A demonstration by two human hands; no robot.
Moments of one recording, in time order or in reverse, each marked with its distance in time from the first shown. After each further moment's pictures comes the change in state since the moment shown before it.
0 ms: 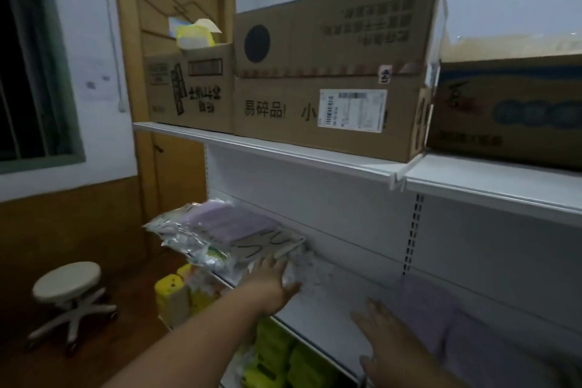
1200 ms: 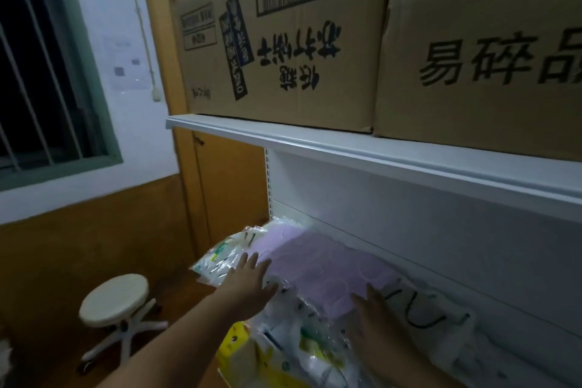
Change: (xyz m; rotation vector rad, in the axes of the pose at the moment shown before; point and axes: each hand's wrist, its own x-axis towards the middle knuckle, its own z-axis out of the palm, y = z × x) left_hand 0.250 -0.376 -0.031 0.055 0.006 -0.152; right_hand 0.439 -0.191 0.065 0.392 0.045 -0.007
